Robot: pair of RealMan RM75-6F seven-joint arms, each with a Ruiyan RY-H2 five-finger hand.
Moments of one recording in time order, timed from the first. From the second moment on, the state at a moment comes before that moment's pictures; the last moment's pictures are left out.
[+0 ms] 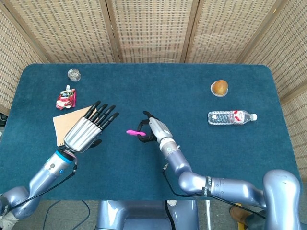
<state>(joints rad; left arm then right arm) -0.60 -1.25 -0.21 -1.70 1.62 1.12 0.45 1.06 -1.70 0.55 -1.60 -0.23 0.90 -0.34</state>
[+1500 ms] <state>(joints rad) -0.75 -1.47 -0.13 -1.46 1.60 1.07 0.37 1.11 -1.72 0.49 -1.57 -0.21 0.91 -0.27</state>
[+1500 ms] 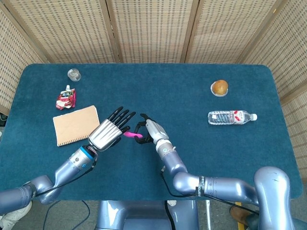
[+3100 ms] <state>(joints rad) -0.80 -1.60 -0.14 -1.36 1.54 1.07 0.44 1.10 -1.70 0.46 -1.55 -0.23 0.86 -0.20</state>
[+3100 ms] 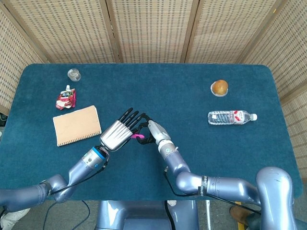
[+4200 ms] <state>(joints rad) -0.81 -1.63 -0.14 -1.35 1.52 1.09 0.45 1.09 -1.69 0.45 -1.55 -0.25 0.85 -0.16</state>
